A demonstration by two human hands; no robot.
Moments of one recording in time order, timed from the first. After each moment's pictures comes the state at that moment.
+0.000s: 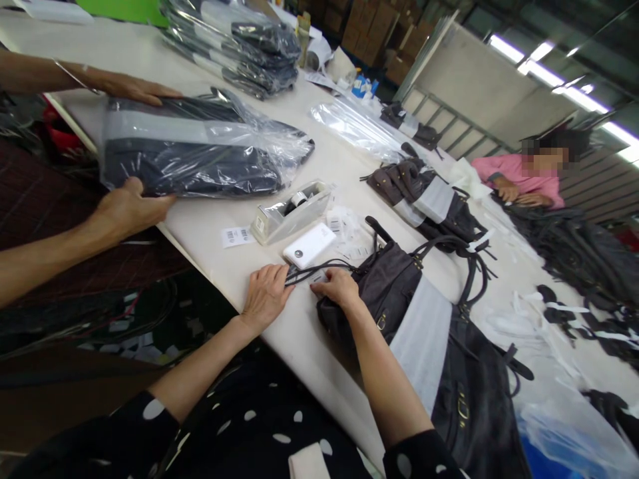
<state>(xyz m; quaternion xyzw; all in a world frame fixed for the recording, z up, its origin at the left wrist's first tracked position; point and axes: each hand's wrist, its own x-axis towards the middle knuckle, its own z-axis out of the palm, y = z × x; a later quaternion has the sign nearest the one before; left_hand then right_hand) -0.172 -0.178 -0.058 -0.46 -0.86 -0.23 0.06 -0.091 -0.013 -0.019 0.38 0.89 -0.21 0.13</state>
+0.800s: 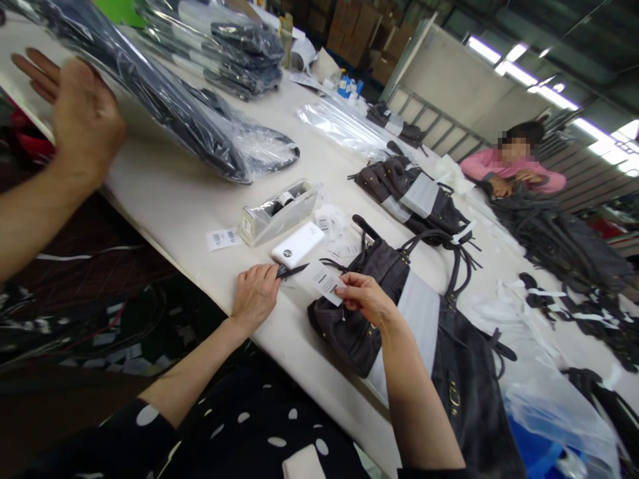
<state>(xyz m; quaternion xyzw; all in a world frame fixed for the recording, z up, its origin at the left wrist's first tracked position) -0.170 -0.173 -0.056 -0.45 -0.87 -0.20 0.08 -0.023 0.004 0.025 0.32 0.62 -0.72 0.00</state>
